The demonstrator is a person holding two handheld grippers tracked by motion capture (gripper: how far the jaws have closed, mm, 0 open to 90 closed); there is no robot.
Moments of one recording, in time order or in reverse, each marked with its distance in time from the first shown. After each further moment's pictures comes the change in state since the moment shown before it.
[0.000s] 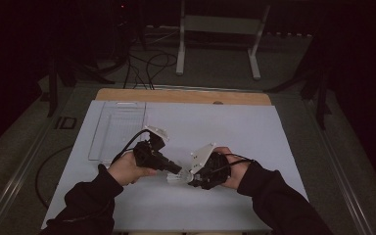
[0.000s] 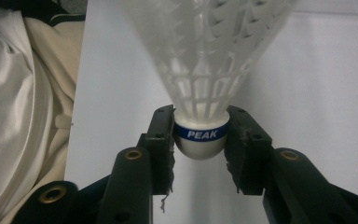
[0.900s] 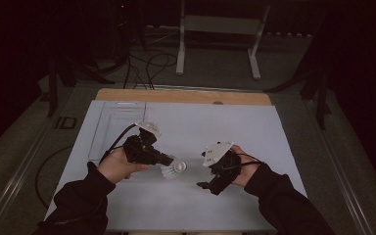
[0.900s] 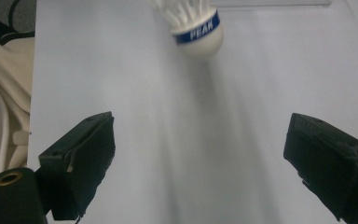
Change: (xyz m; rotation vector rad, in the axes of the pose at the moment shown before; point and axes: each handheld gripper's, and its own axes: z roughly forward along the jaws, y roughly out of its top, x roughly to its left) left arm -0.008 -0.001 -0.031 -0.037 0.168 0.032; right arm -0.003 -0.029 -0.013 -0.084 -0.154 0.112
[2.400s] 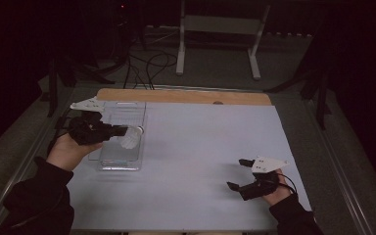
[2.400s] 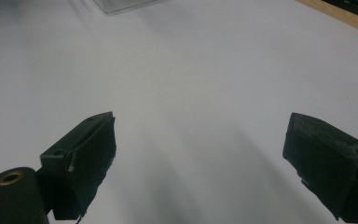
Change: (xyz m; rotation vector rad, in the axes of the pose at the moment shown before) left arm 0.032 -0.038 -0.115 -0.225 0.353 -0.069; right arm 0.011 -0.133 -0.025 -0.281 -0.196 0.372
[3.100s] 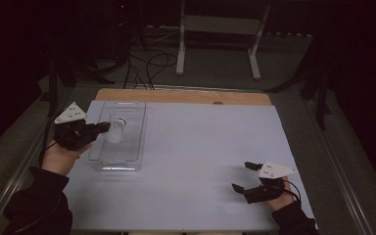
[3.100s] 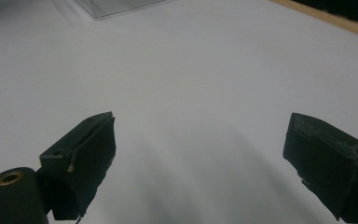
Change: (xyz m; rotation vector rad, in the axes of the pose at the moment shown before) left arm 0.023 -0.045 0.002 -0.123 0.214 0.006; right arm 0.000 -0.021 -0.007 -0.060 -0.044 0.027
